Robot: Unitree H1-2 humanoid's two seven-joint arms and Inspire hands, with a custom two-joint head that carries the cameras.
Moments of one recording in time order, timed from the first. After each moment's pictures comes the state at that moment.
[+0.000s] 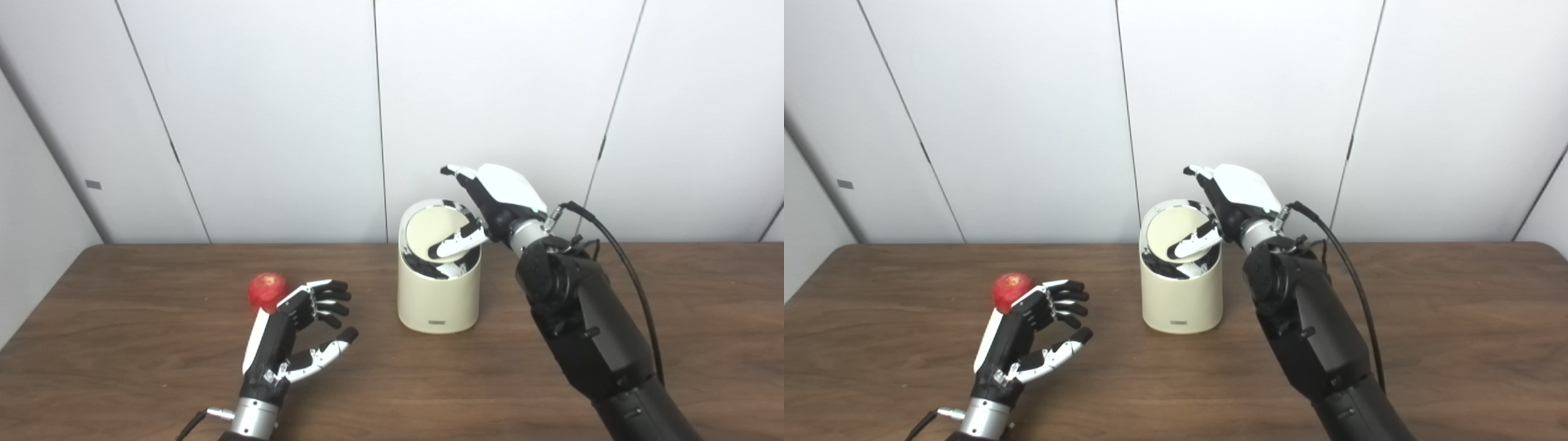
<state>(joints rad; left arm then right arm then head) -0.16 0.10 0.01 0.18 0.02 -0.45 -0.09 -0.75 -0.10 0.21 0.09 -0.90 0.46 0.36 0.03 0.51</state>
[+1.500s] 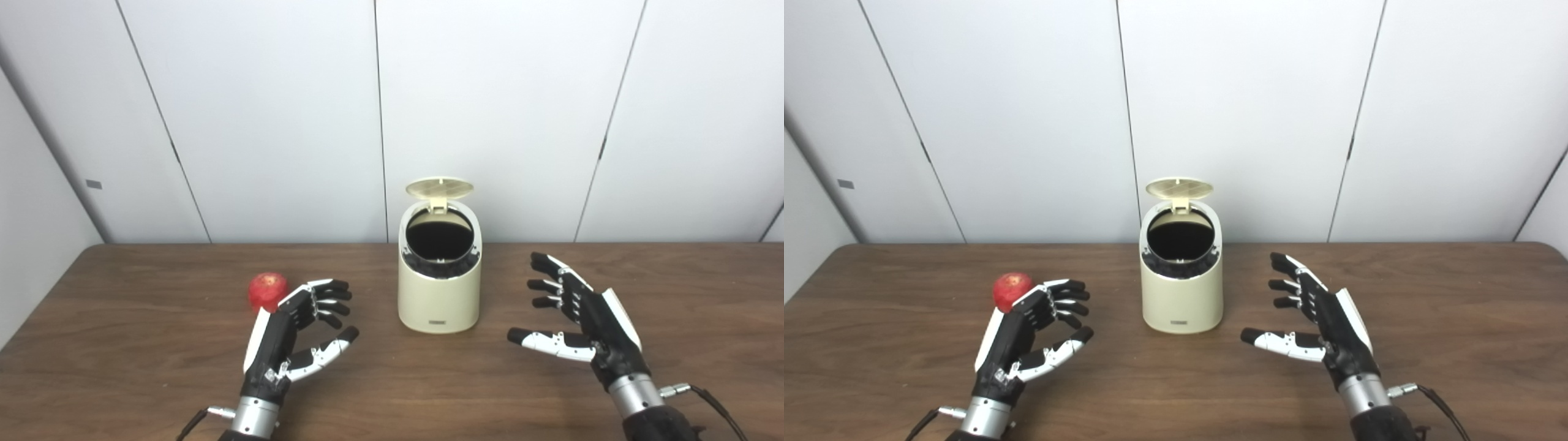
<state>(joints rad) -0.16 0.10 0.01 0.18 0.03 -0.45 -0.08 -0.20 -0.13 -0.03 -0.06 -0.19 0.02 0.12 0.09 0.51</state>
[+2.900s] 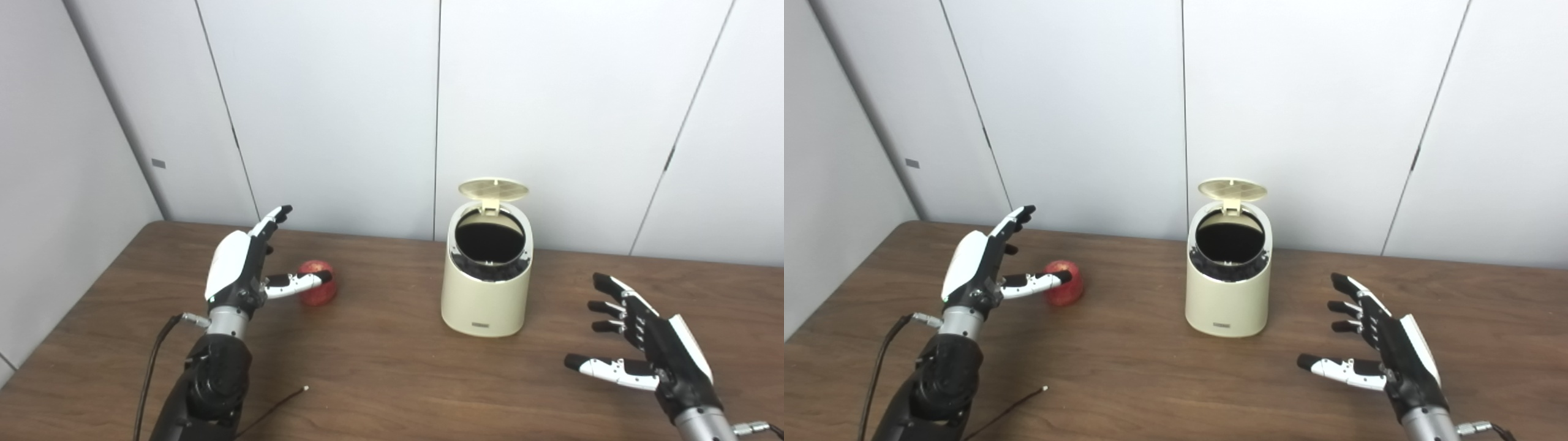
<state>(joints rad) -0.32 0.33 0.05 0.06 0.55 0.14 0.06 -0.19 -0.19 0.00 -0.08 -0.17 0.07 0.12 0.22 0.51</state>
